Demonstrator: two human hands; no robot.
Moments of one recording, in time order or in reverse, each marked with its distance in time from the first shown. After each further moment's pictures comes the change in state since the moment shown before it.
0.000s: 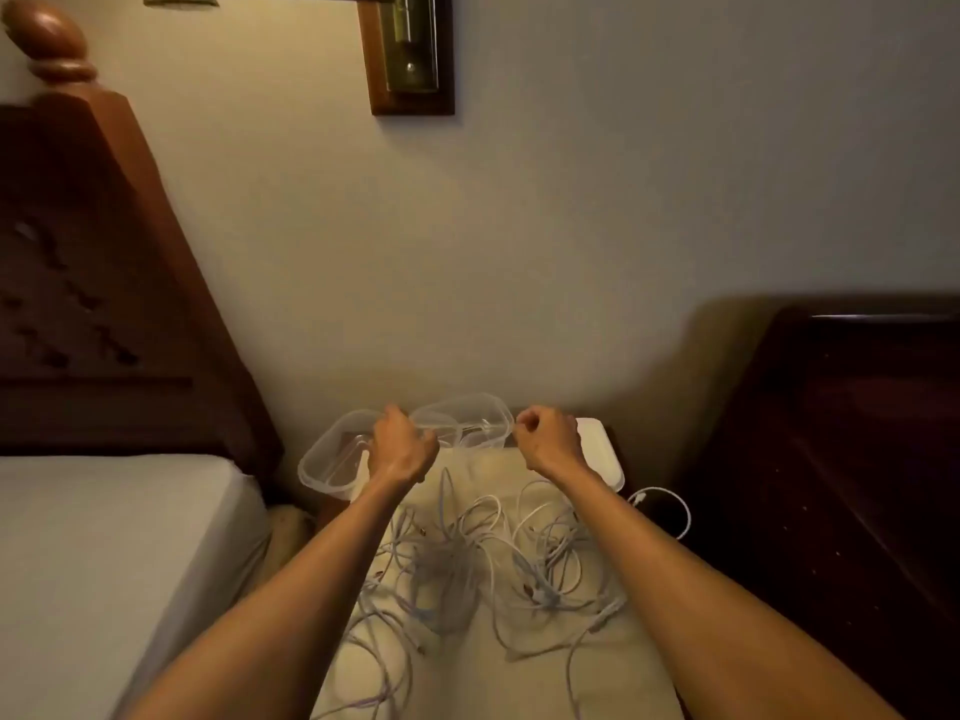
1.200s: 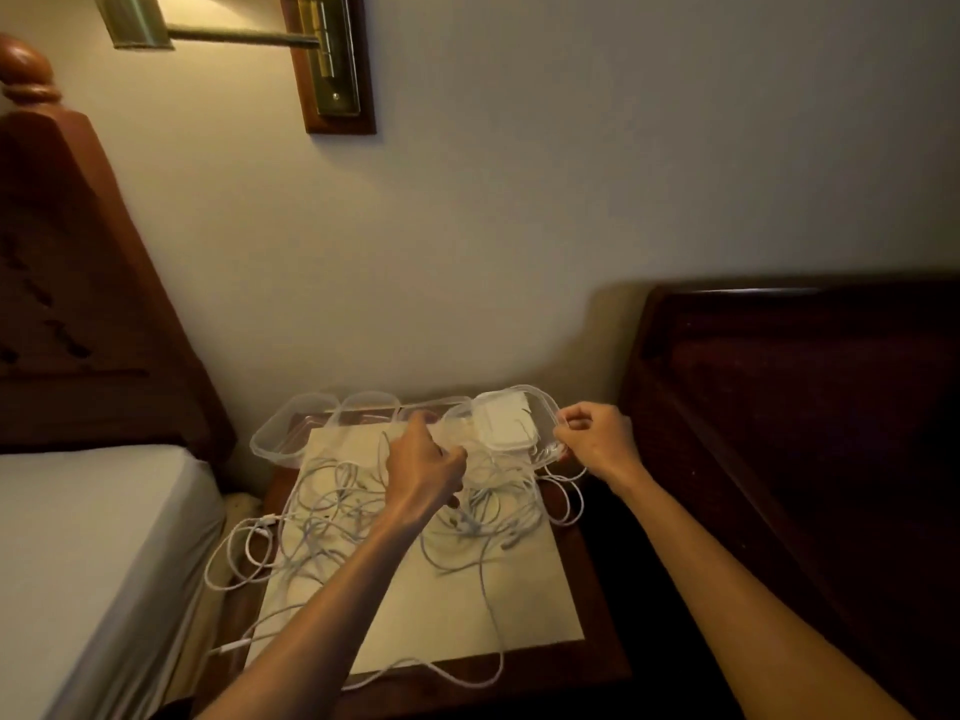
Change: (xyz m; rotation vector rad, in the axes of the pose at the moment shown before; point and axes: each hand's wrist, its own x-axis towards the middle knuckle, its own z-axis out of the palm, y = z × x) left_hand -0.182 0.064 0.014 -0.284 -0.109 0.172; right_hand -0.129 0.064 -0.142 0.242 0.203 0.034
